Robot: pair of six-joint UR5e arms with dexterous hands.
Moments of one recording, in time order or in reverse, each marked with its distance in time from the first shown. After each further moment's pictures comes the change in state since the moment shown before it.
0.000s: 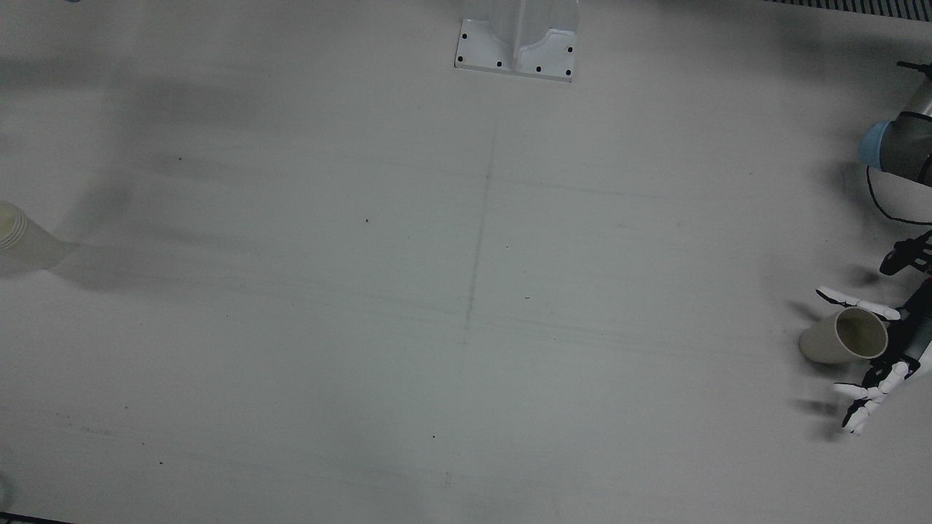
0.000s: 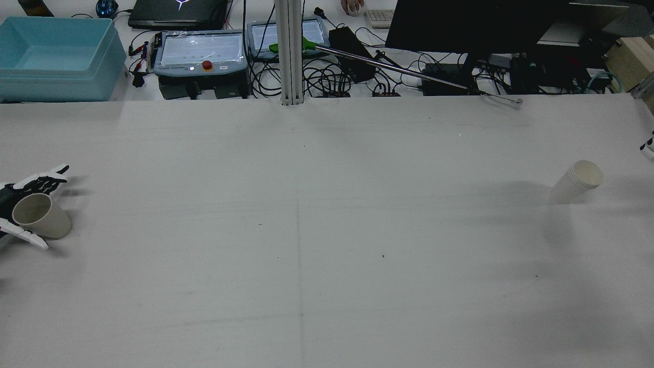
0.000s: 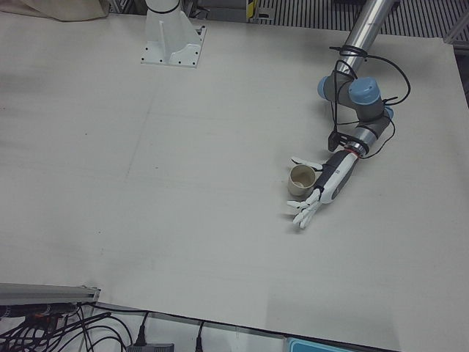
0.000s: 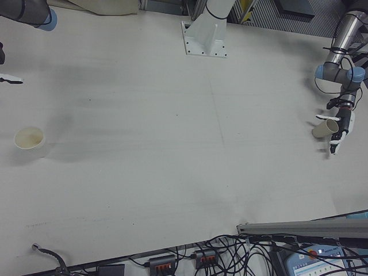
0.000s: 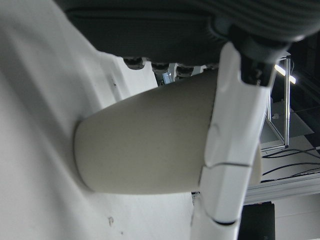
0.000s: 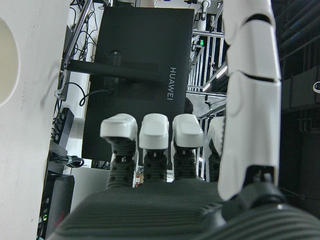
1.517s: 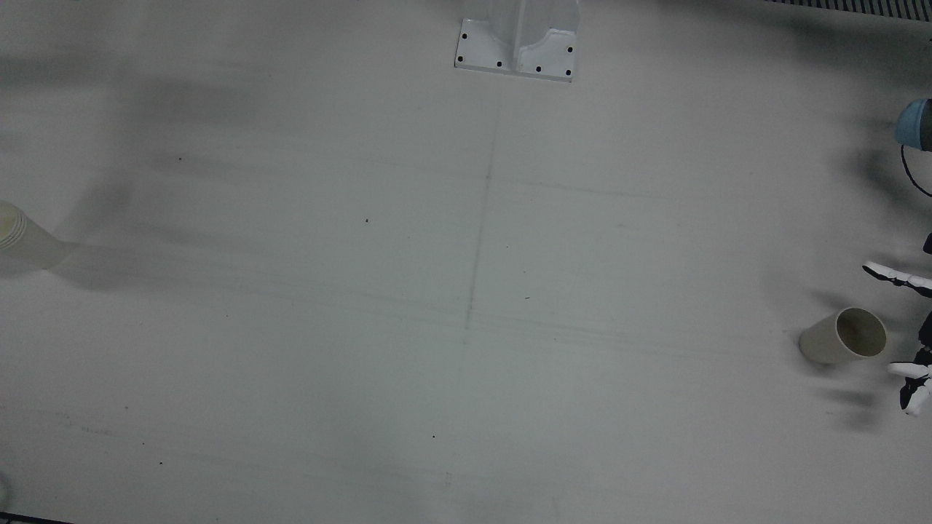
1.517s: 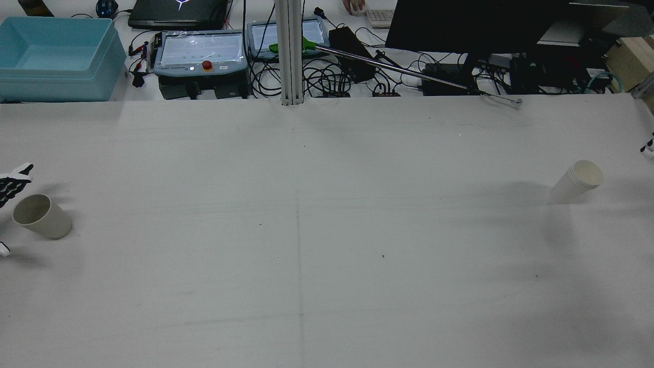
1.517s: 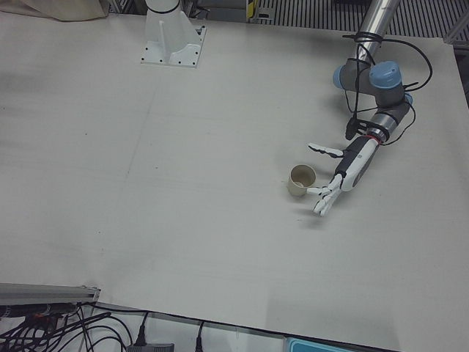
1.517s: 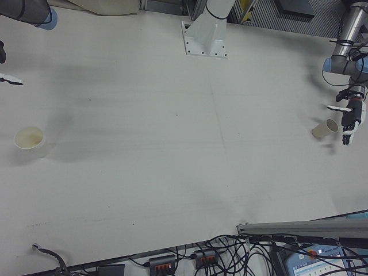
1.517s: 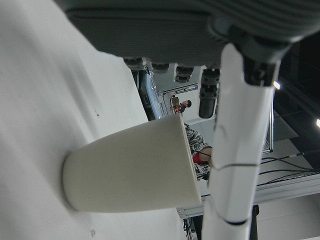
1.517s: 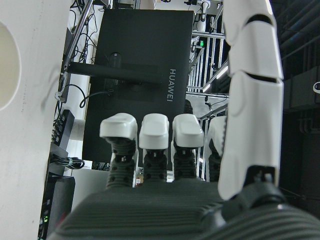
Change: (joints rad) left arm -0.047 0.114 -0.068 -0.078 0.014 0.002; right arm -0.004 -0.009 0.009 0.000 -0.001 0.005
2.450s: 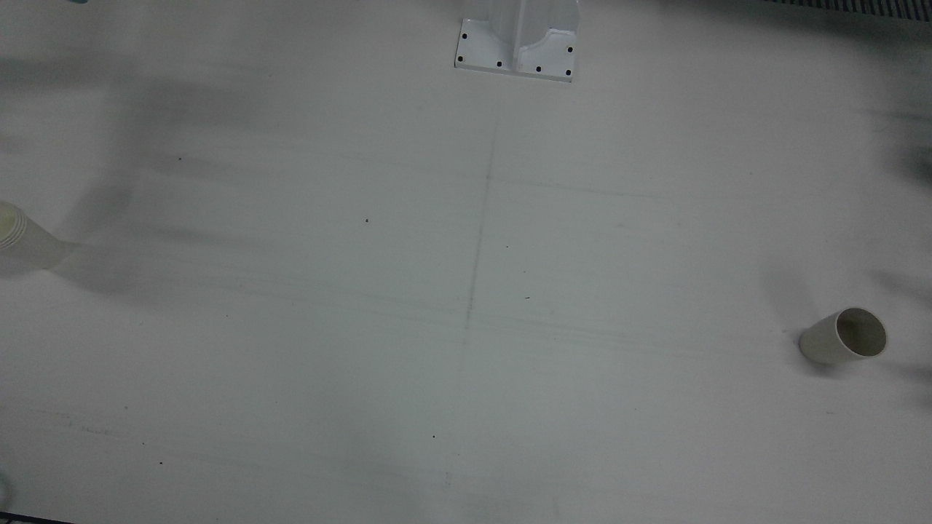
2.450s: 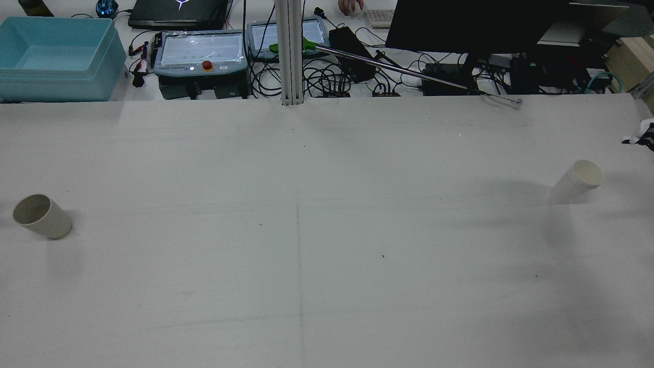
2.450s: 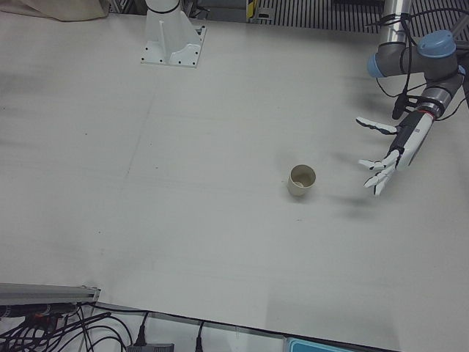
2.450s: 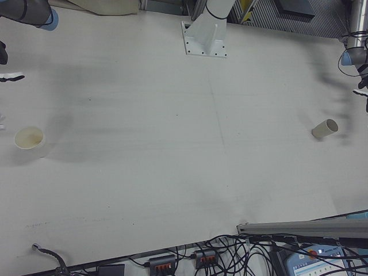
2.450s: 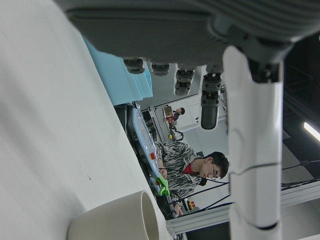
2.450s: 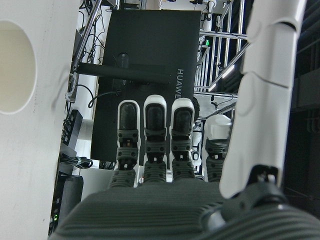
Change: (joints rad) left arm -0.293 0.139 -0.019 -0.117 0.254 -0.027; right arm -0.018 0.000 -0.007 -0.011 0.007 0.005
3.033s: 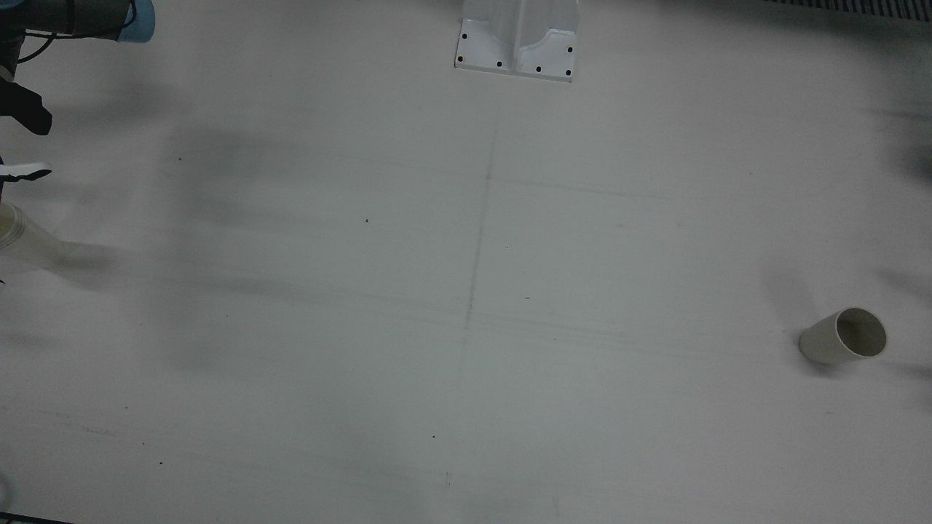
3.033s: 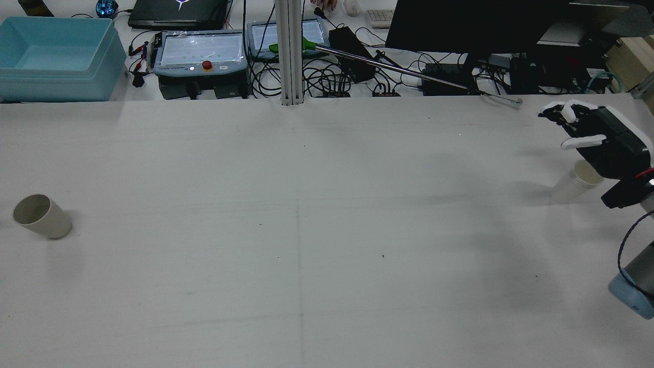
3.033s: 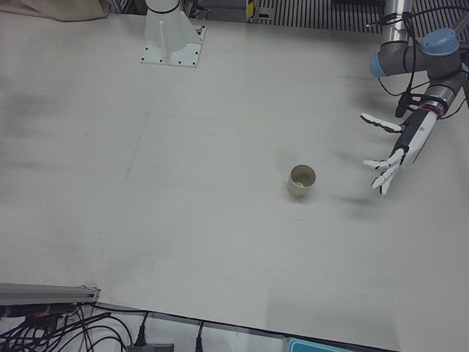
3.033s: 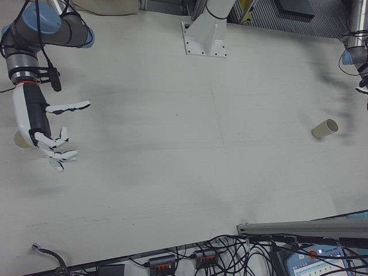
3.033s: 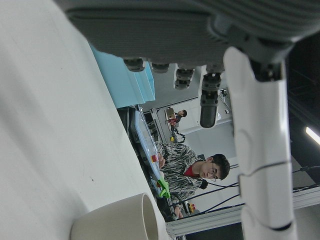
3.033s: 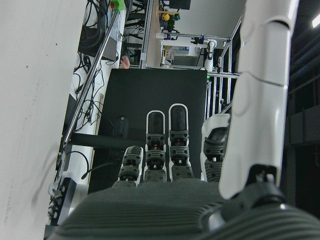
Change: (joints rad) left arm -0.018 0.013 0.005 -0.007 0.013 -0.024; right arm -0.145 0.197 0.021 -0.136 0.030 -0.030
